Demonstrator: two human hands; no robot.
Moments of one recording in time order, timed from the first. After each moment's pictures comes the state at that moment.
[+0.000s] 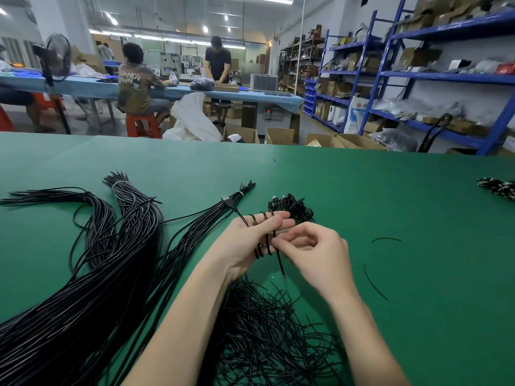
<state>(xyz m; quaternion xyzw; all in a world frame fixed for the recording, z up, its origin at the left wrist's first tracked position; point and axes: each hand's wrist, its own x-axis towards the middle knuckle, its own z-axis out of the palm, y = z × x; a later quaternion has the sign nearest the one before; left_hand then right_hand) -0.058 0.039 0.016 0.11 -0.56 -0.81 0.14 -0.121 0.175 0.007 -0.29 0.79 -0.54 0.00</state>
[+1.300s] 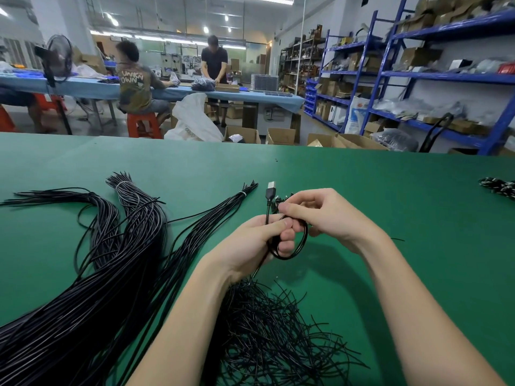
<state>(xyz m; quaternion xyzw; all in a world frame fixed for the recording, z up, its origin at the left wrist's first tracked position) -0.048 0.042 0.026 -0.02 -0.56 -0.83 0.05 -0.165 0.166 0.071 -0.42 0.74 -0.49 0.20</state>
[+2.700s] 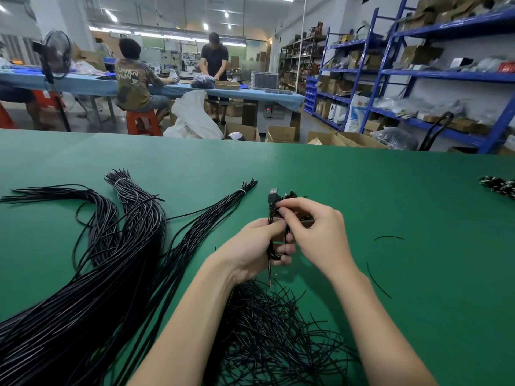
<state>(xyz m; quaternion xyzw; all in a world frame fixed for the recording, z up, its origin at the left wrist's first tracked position) -0.051 0.053 0.026 0.09 -0.55 -0.83 0.05 -0.138 0.157 0.024 -0.38 0.75 -0.53 -0.08</state>
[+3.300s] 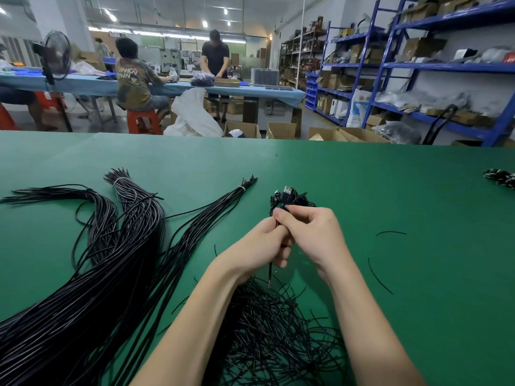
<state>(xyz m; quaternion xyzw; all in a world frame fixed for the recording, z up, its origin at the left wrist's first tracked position) -0.058 0.057 0.017 0.09 -0.73 -0.67 0.08 -0.137 0.151 0.019 -0.24 0.73 -0.63 0.10</state>
